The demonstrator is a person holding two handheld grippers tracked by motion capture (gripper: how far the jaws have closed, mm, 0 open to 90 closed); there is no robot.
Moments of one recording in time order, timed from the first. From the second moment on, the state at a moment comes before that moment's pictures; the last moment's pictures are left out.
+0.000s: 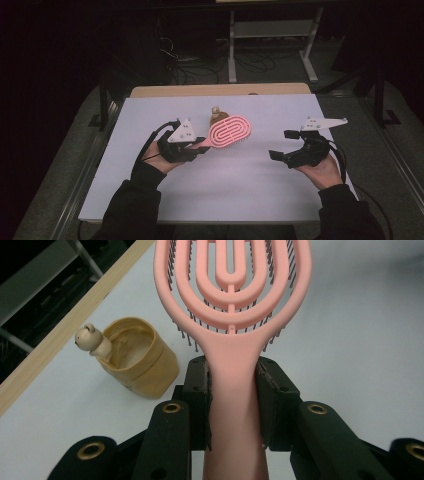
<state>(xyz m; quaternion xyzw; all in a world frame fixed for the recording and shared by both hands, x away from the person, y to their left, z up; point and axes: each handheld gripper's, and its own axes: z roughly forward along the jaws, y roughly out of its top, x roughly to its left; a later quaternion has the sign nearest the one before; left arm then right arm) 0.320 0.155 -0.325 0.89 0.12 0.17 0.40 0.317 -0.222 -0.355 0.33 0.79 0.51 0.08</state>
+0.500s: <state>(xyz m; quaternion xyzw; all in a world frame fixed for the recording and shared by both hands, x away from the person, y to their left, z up) 0.308 0.158 -0.324 0.87 0.13 0.19 0.44 0.330 -0.199 -0.314 0.32 0.79 0.52 0.06</state>
